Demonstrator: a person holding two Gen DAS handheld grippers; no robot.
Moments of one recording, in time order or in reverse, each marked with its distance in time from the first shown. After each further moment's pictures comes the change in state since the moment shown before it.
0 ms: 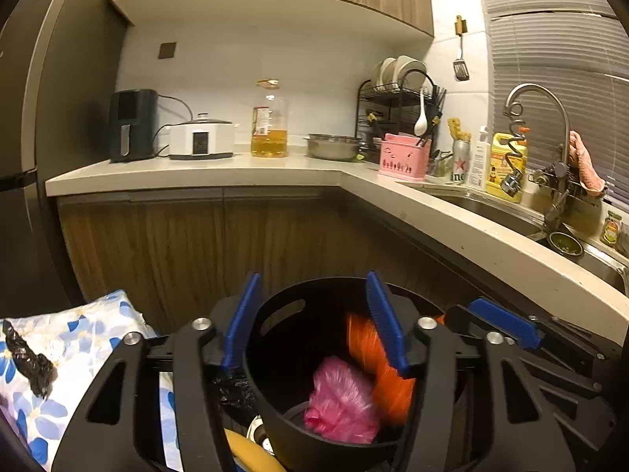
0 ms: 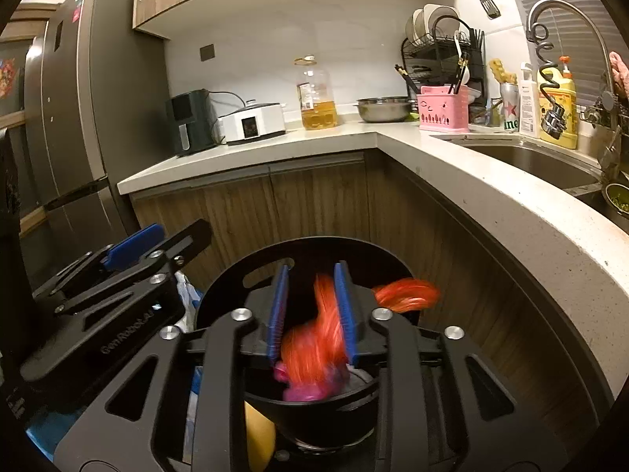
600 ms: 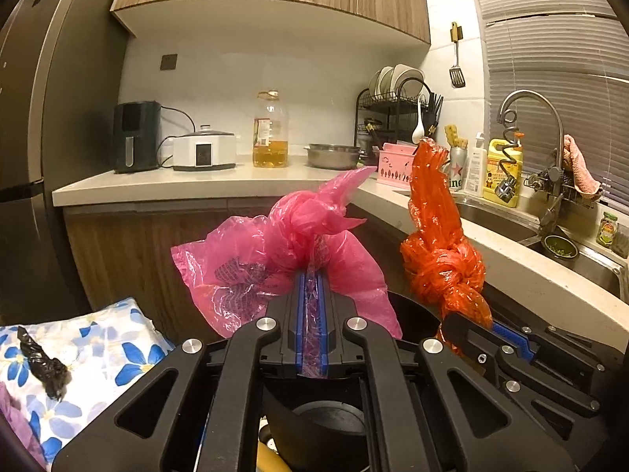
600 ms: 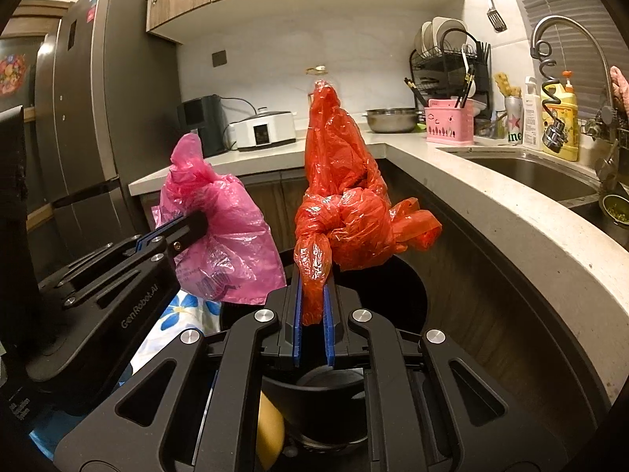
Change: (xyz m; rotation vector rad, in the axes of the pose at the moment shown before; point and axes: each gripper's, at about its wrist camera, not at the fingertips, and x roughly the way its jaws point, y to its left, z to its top) left arm -0.021 -0.006 0.006 0.019 -0.027 0.002; right arm -0.023 0.013 0.001 -0.029 -0.029 0.022
